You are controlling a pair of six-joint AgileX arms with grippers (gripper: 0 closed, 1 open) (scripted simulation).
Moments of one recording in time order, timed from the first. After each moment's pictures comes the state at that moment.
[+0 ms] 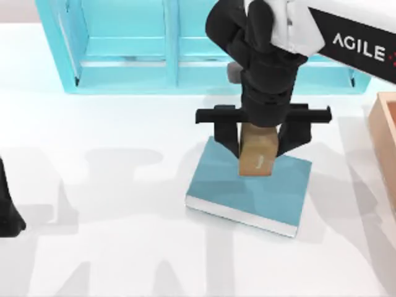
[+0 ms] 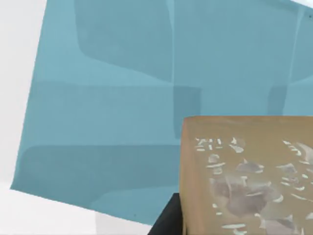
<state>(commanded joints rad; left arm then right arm) 0.00 0.00 0.00 0.00 0.00 0.00 0.62 2.16 1.88 -1.28 0.00 0.65</state>
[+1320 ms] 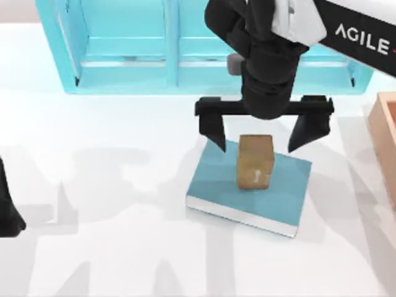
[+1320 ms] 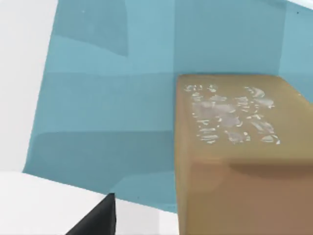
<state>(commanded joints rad) 0.00 0.00 0.00 0.00 0.00 0.00 0.62 2.17 1.94 -1.35 0.00 0.65</state>
